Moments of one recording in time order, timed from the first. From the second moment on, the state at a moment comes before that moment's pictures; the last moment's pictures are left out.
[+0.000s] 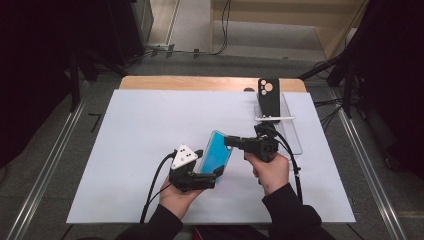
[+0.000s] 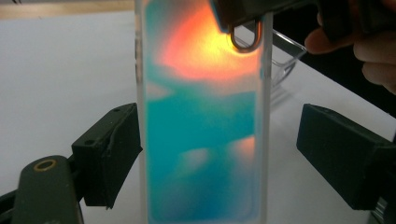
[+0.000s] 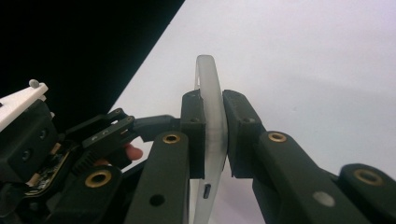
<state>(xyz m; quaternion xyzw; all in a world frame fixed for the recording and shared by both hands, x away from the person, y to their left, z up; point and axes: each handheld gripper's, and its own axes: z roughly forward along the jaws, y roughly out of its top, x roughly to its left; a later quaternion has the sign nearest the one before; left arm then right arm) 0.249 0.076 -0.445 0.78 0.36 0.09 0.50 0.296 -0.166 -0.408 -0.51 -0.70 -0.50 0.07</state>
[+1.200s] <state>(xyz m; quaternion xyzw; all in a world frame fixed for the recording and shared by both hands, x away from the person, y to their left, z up) 0.291 0.104 -0.412 0.85 0.28 -0.04 0.44 0.289 -0.173 -0.392 -0.34 -0.80 -0.49 0.02</state>
